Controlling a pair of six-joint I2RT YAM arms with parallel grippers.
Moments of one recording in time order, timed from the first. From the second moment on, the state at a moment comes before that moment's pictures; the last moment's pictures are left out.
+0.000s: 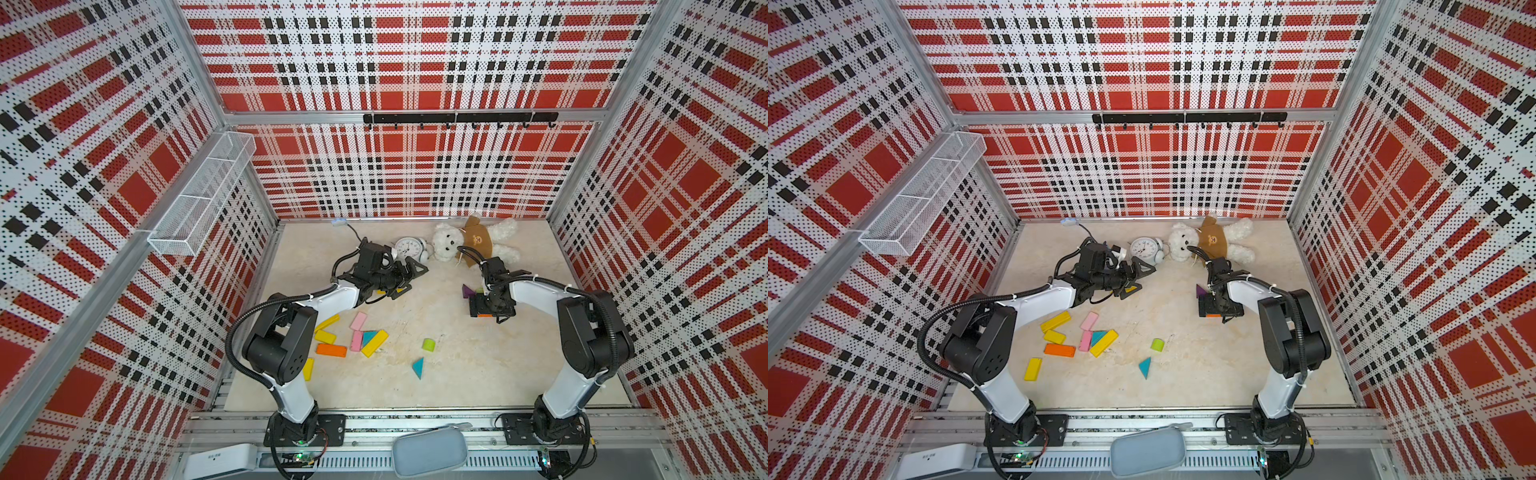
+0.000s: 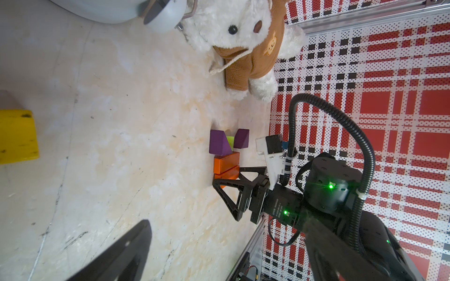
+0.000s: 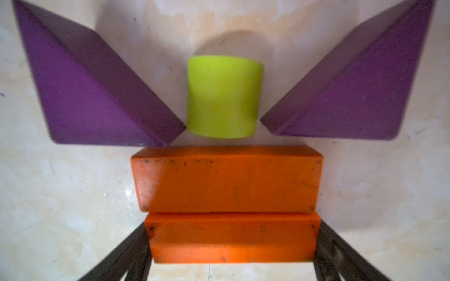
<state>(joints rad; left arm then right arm) -0.46 1.75 1.06 0.12 0.61 -1.02 0.28 1.75 1.03 -0.63 0.05 0.26</state>
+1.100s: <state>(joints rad) -0.47 1.76 1.06 0.12 0.62 -1.02 0.28 1.75 1.04 -0.62 0.05 0.26</state>
